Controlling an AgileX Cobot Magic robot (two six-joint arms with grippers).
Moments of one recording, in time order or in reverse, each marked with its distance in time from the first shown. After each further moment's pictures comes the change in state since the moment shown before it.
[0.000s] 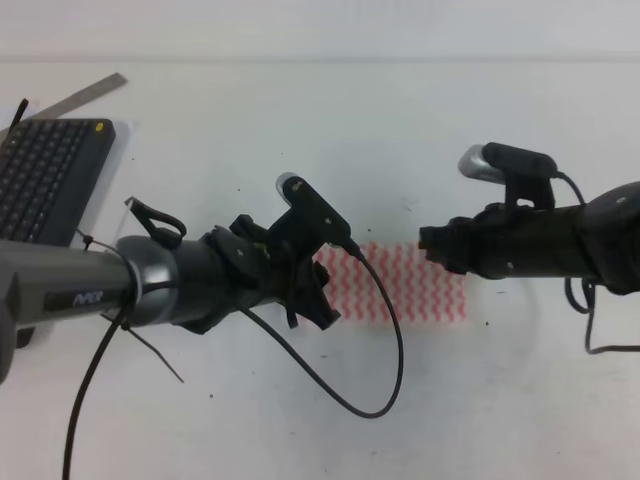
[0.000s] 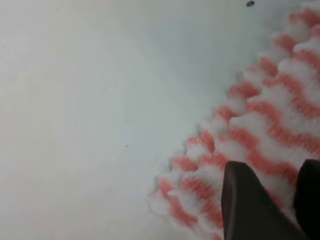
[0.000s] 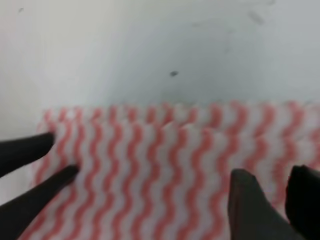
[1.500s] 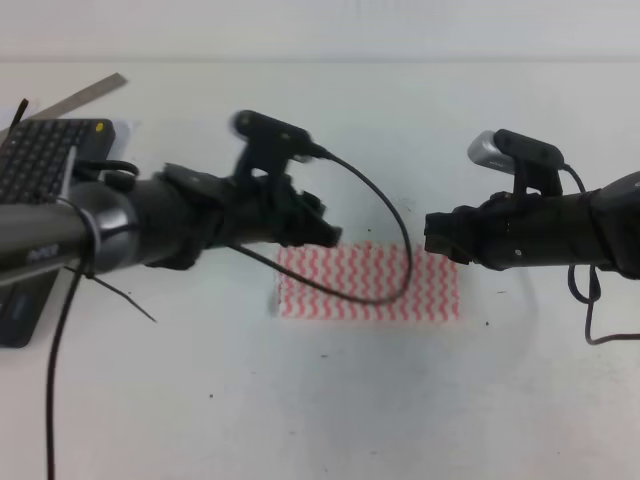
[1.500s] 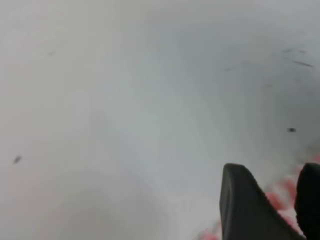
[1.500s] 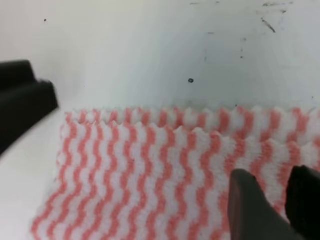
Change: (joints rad) left arm 0.120 -0.038 -0.132 -0.228 0.240 -0.115; right arm -0.055 -0.002 -0.029 0.008 0.119 0.003
